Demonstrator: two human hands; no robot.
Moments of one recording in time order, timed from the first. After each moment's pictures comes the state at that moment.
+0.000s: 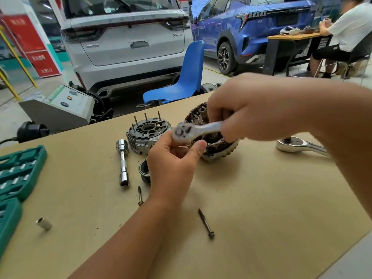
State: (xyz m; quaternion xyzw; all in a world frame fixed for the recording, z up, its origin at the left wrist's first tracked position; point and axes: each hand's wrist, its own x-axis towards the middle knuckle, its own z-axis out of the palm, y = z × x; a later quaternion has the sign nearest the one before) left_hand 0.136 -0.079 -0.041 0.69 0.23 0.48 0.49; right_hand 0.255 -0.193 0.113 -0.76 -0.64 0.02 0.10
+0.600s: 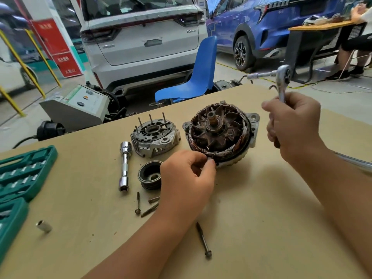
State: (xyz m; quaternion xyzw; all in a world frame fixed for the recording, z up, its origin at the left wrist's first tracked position) left_hand 0.149 -0.092 -0.047 0.81 0.25 0.45 0.27; right_hand 0.357 -0.174 -0.004 -0.61 -0.25 0.03 0.75
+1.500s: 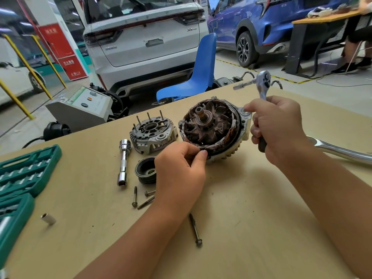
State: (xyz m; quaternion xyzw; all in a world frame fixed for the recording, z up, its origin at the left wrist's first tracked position) left_hand 0.154 -0.097 -0.046 0.80 0.29 0.46 0.27; right_hand 0.335 -0.174 -0.004 -0.59 -0.19 0.15 0.77
